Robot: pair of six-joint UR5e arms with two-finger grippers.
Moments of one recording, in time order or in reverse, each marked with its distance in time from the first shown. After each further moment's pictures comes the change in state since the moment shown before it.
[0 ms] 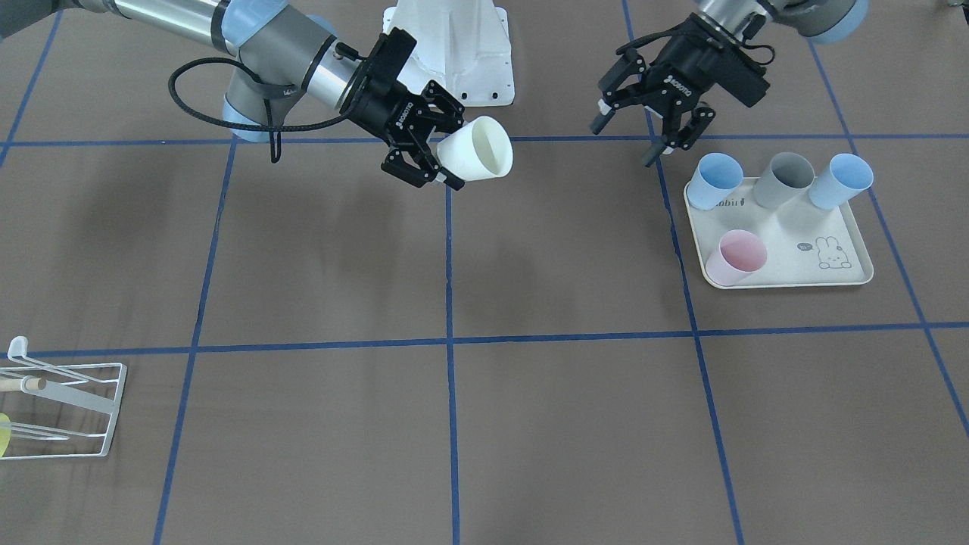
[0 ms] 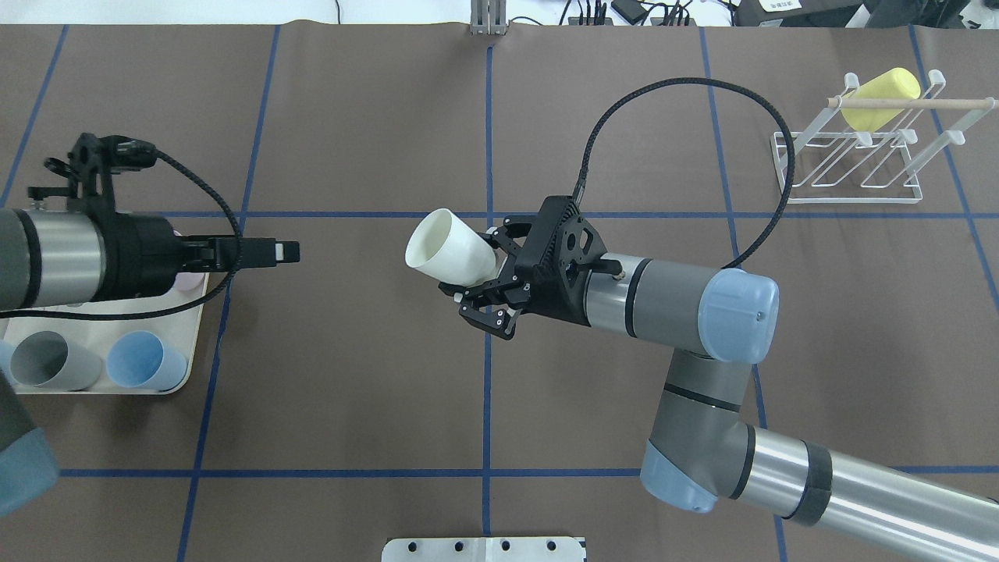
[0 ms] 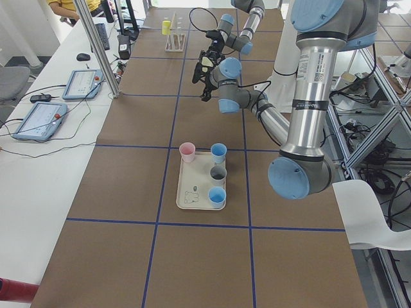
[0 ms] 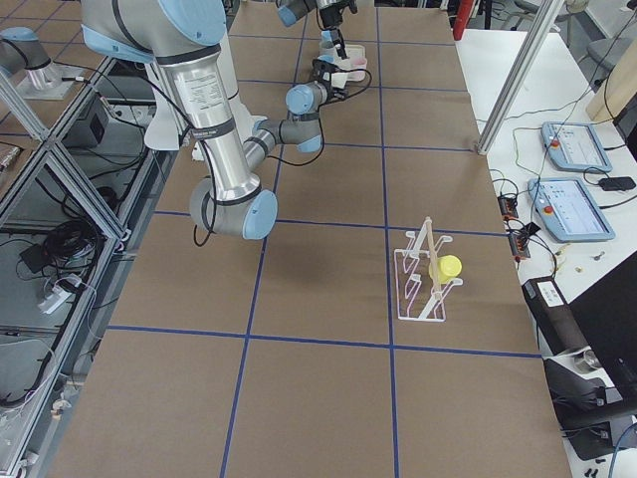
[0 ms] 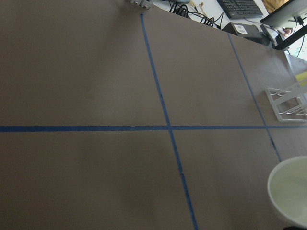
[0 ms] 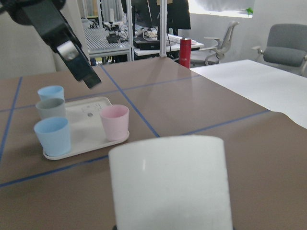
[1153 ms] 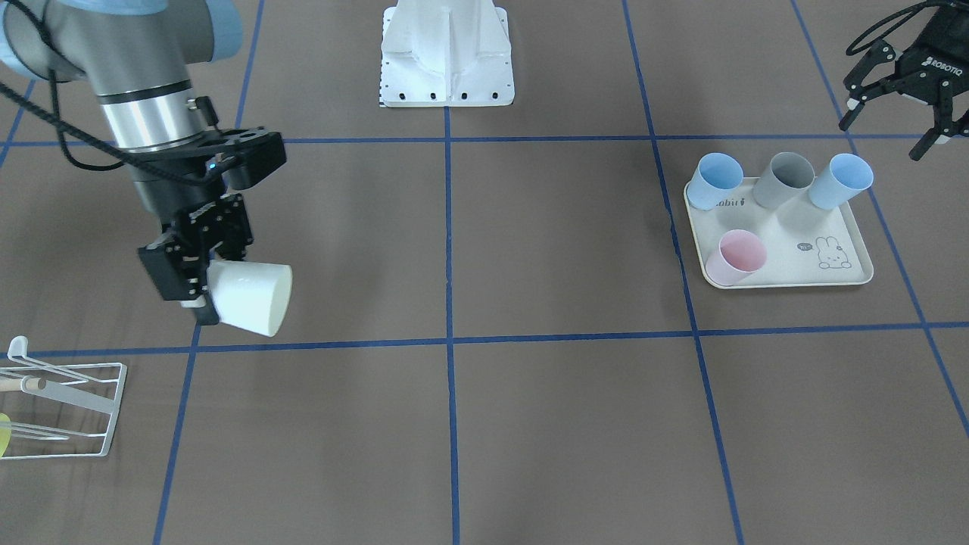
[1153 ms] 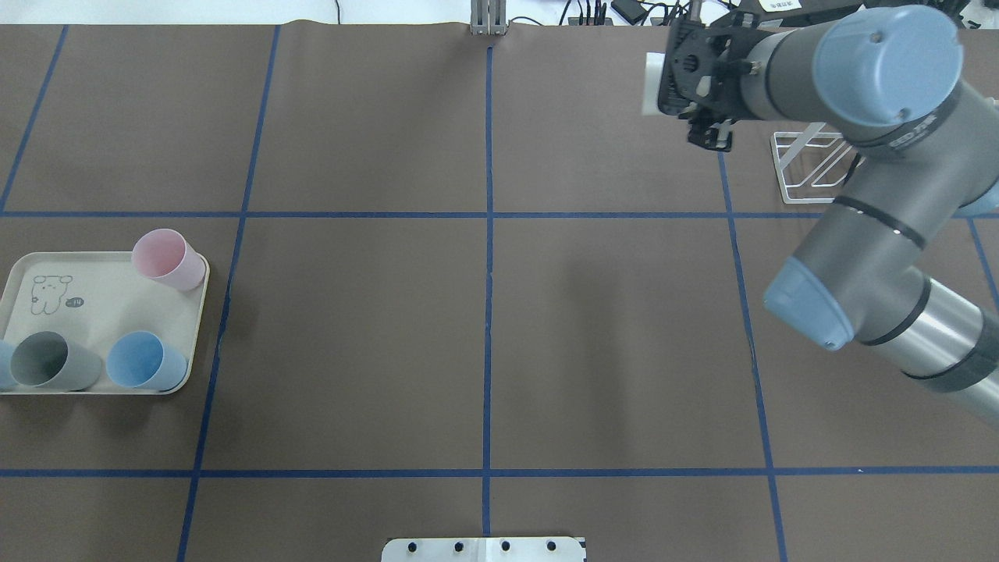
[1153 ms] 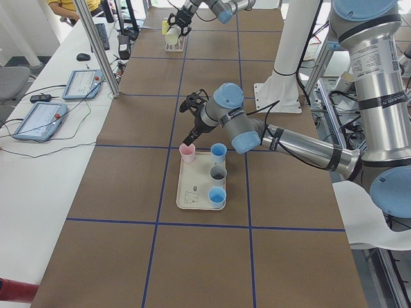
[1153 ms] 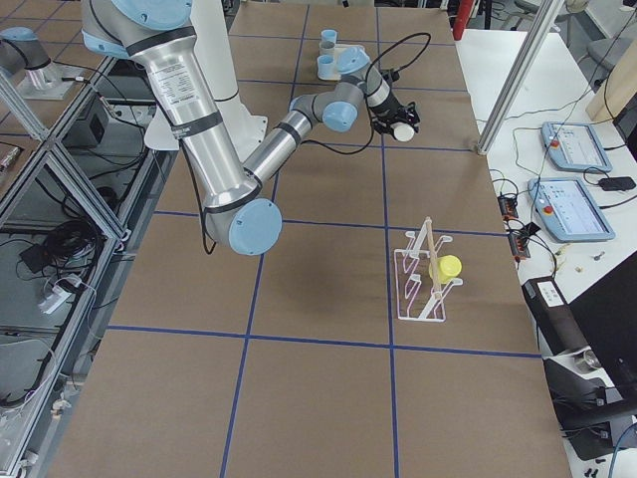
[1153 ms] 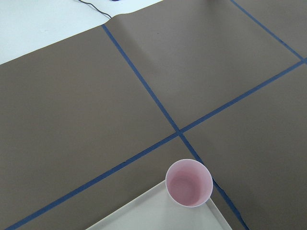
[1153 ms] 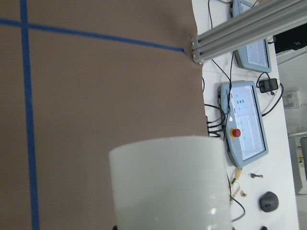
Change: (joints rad) left arm -0.506 0.293 0.042 0.025 -0.349 0.768; right arm 0.416 -0.076 0.225 -0.895 -0.003 -0.832
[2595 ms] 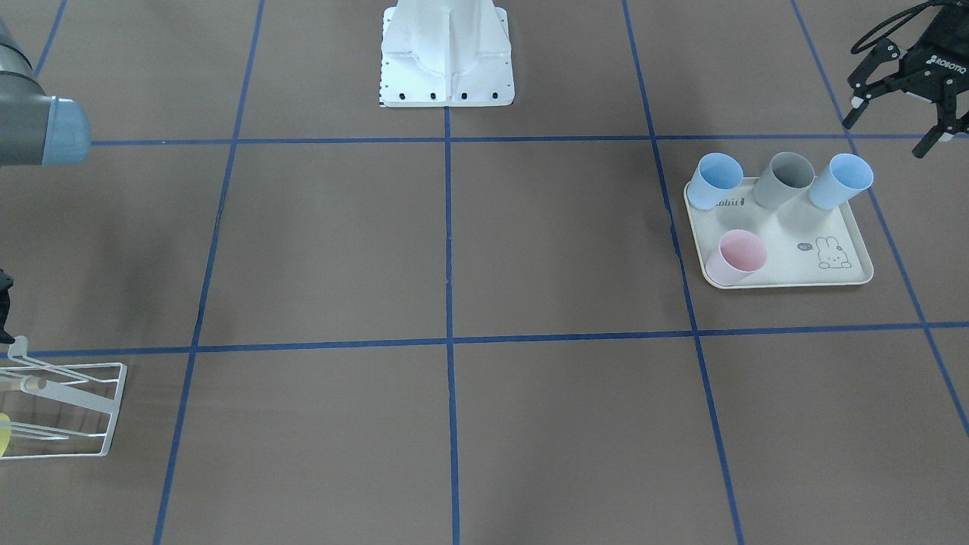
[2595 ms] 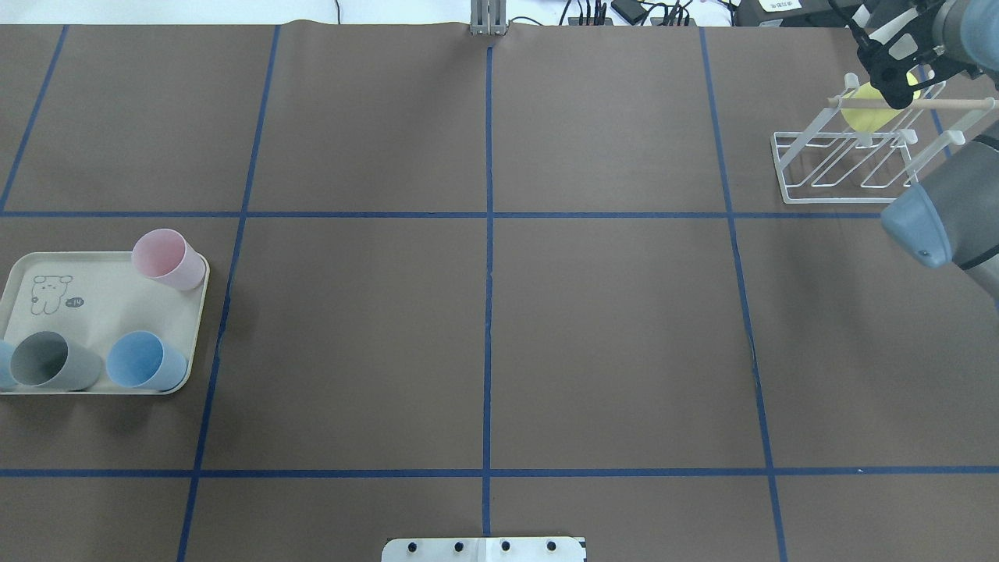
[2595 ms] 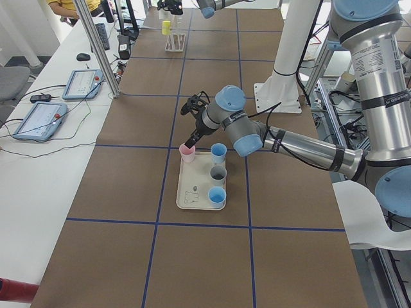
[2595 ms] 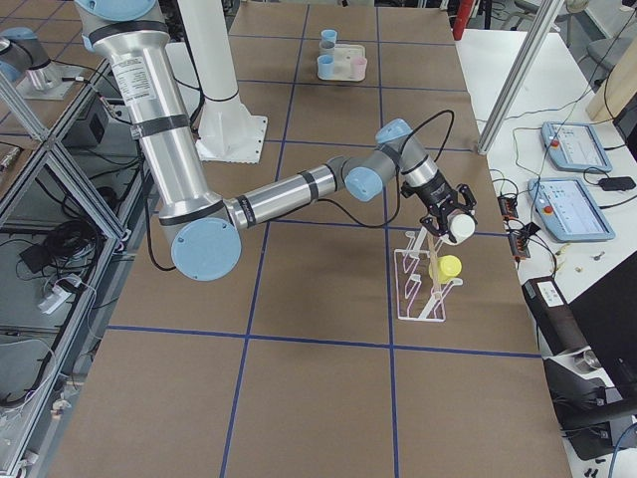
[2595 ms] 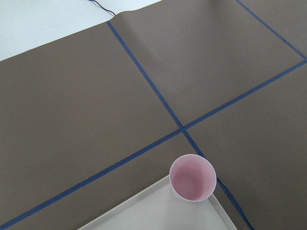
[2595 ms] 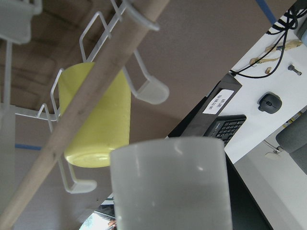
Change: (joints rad) left arm -0.003 0.020 0.005 -0.026 -0.003 -0.017; right arm 0.219 -0.115 -0.305 0.148 -0.224 -0.874
